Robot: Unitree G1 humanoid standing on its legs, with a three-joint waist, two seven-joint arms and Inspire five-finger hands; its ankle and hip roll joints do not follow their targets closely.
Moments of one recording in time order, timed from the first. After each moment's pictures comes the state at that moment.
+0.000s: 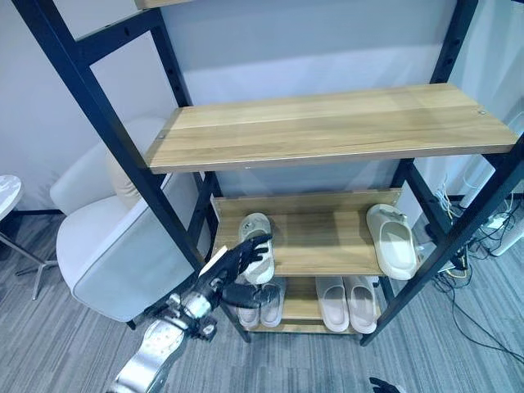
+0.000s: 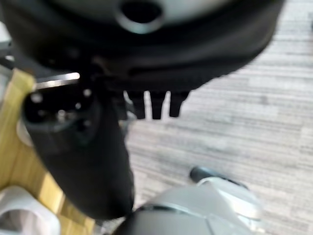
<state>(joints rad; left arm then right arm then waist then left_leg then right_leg) -0.01 0.50 -0.40 0.00 -0.32 -0.19 -0.12 0.14 -0.30 0.18 1.09 0.06 -0.11 -0.11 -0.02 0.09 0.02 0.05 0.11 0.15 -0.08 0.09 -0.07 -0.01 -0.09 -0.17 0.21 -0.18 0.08</state>
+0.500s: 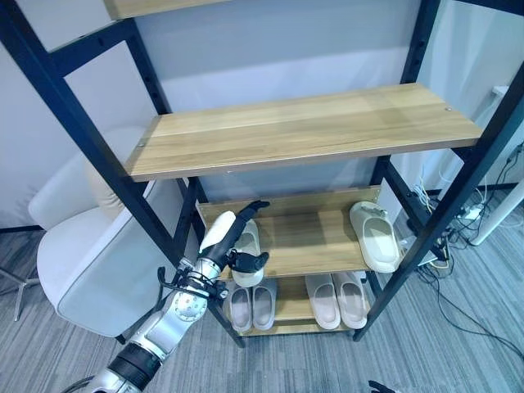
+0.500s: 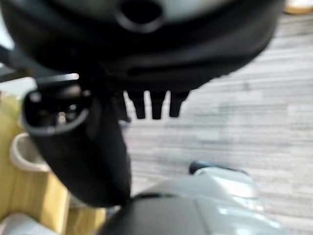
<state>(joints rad) -0.24 0.51 -0.45 0.20 0.30 -0.20 0.27 0.16 -0.26 0.15 1.13 0.13 -0.13 -0.16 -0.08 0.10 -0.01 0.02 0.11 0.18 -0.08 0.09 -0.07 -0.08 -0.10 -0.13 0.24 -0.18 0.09</state>
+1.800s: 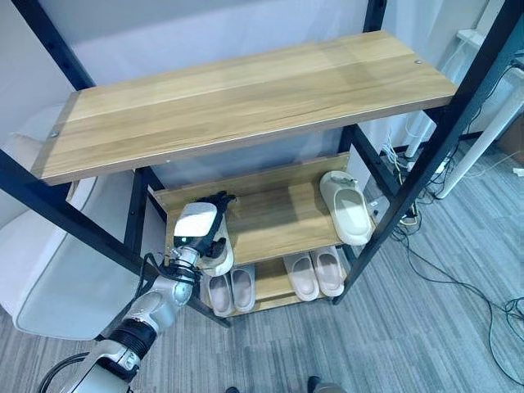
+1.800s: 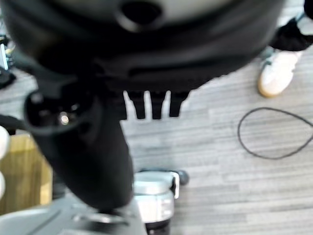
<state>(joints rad) -0.39 0.53 -0.43 0.50 0.69 -0.08 0.45 0.18 -0.25 0.17 1.17 0.16 -0.14 -0.18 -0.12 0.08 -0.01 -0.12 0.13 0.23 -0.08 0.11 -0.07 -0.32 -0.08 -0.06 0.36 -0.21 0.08</state>
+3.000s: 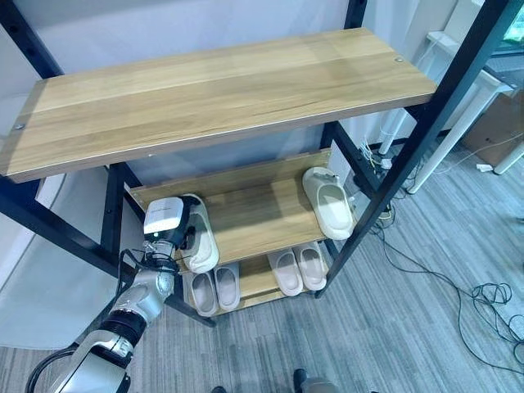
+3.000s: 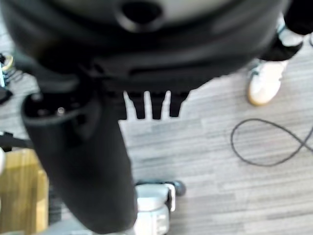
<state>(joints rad) -0.47 0.57 -0.40 0.66 0.60 0.02 0.49 0.17 -0.26 0.17 1.16 0.14 -0.14 -0.15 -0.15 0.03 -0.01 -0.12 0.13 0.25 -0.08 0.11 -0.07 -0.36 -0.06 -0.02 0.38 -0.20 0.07</state>
